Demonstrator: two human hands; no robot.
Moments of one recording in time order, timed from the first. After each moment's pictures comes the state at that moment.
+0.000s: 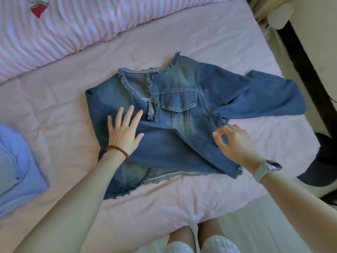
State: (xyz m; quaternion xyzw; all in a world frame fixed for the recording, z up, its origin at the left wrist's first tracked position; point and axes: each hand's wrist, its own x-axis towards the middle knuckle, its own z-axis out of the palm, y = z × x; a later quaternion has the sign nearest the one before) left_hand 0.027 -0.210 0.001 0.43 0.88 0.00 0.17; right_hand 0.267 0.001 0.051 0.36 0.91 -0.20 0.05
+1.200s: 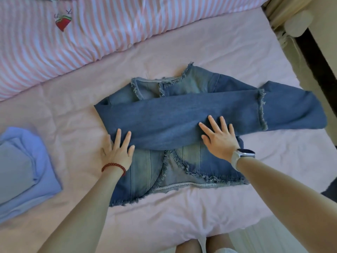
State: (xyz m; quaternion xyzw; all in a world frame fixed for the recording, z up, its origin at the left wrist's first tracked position) left_hand 0.017 -0.260 -0.017 0.23 0.91 -0.09 0.32; right_hand 0.208 0.003 -0.009 0.29 0.91 -0.13 0.27
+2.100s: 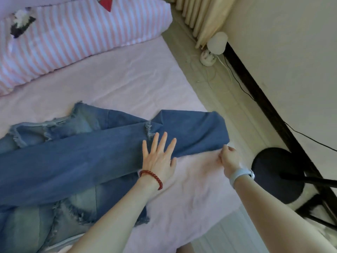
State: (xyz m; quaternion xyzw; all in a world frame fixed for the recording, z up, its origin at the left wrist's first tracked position) left_hand 0.254 0.107 0.012 0.51 0.82 -0.01 0.26; right_hand 0.415 0.254 -0.011 0.76 0.36 -0.53 -0.08
